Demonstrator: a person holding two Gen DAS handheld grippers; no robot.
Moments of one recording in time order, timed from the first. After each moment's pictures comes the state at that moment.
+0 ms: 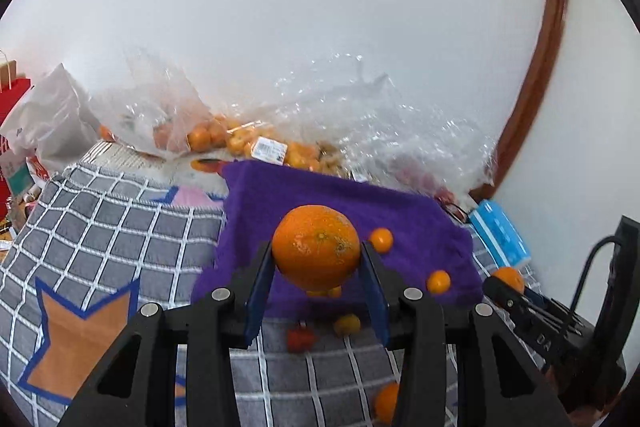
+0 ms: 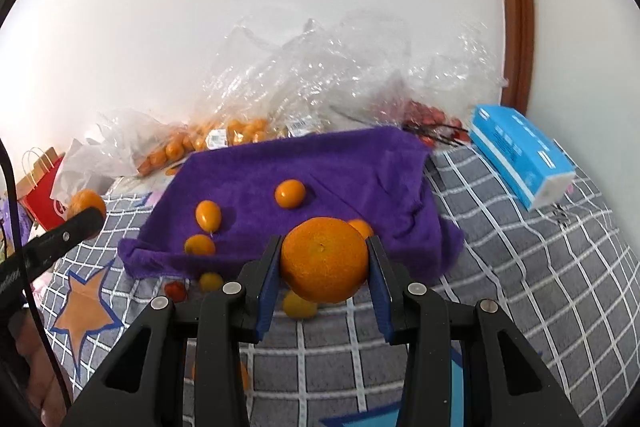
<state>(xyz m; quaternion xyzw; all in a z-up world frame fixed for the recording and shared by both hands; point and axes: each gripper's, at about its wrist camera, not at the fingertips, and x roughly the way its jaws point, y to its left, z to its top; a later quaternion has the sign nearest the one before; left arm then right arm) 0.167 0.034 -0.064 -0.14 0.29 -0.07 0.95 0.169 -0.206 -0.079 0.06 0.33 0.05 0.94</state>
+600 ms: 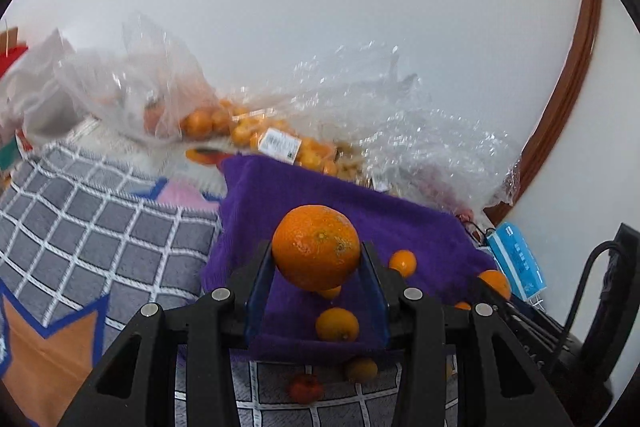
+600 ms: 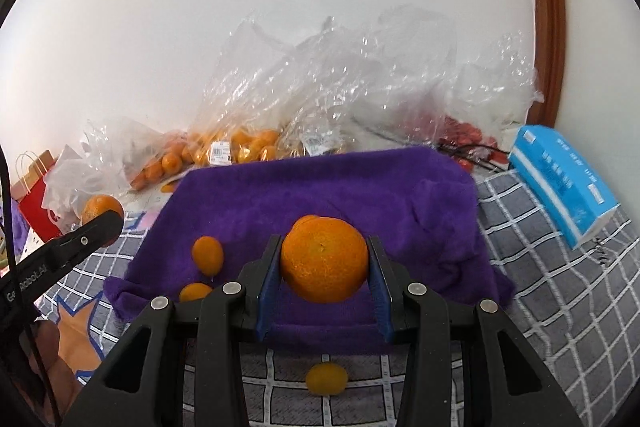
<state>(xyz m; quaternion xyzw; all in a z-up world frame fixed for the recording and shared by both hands) 0.214 0.044 -0.097 -0.18 0.30 -0.06 0.94 0.230 -0.180 -0.100 0.05 0.33 0.06 0.94</state>
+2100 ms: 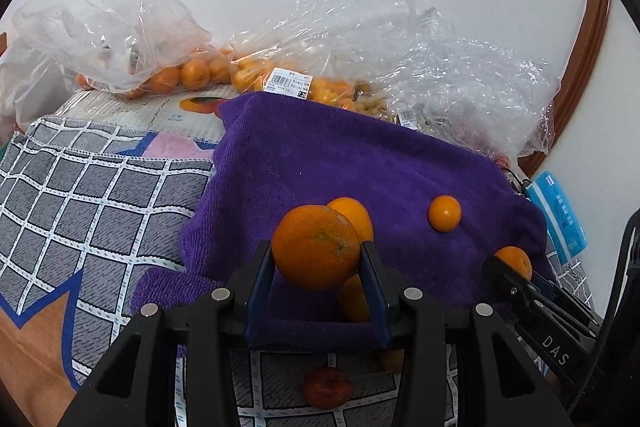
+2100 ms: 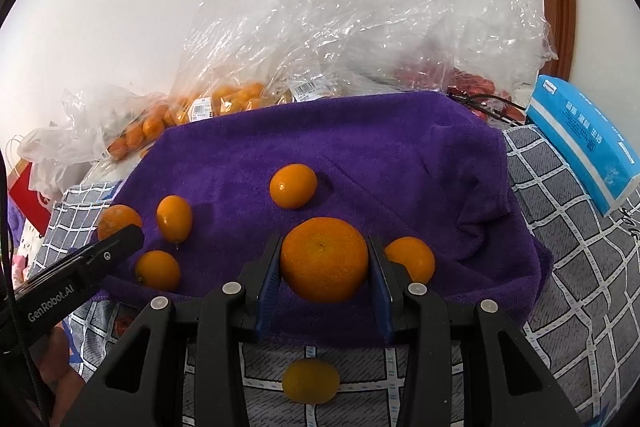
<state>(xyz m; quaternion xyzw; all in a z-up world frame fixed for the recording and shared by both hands) 0.239 0.022 -0.140 -0.12 0.37 -0.03 0.92 0.247 -0.183 -0.142 0.05 0.37 0.06 0.93</state>
